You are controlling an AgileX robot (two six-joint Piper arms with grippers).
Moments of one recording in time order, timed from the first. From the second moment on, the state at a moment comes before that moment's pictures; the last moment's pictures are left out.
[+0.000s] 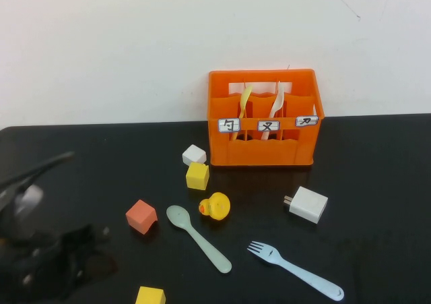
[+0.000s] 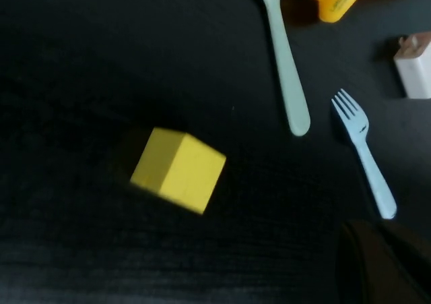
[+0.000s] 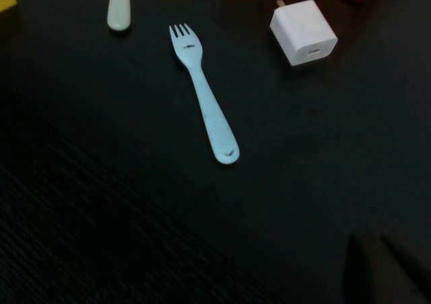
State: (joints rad) right arm 0.06 0.48 -0.38 0.47 0.83 -0.84; left arm -0.05 1.09 -0.52 -0.87 0.65 0.08
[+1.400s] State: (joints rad) right arm 0.06 0.48 -0.36 0.52 0.80 -0.86; left arm -0.57 1.92 -1.14 -0.03 0.53 -0.84
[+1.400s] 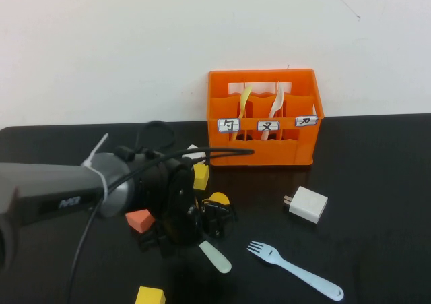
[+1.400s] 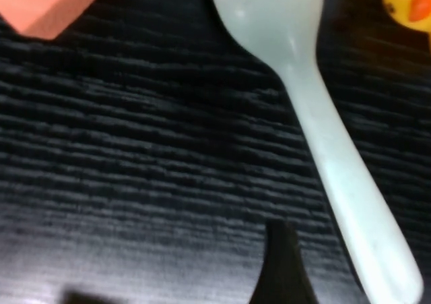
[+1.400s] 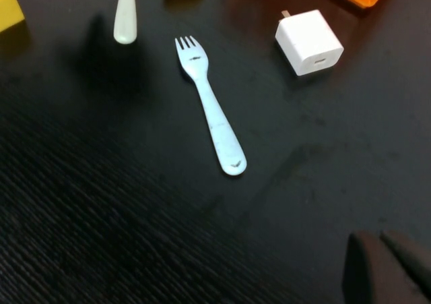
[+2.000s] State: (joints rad) right arm 0.06 0.48 -0.36 0.52 0.80 -0.86; left arm -0.57 2.08 -1.29 0.02 0.62 -0.84
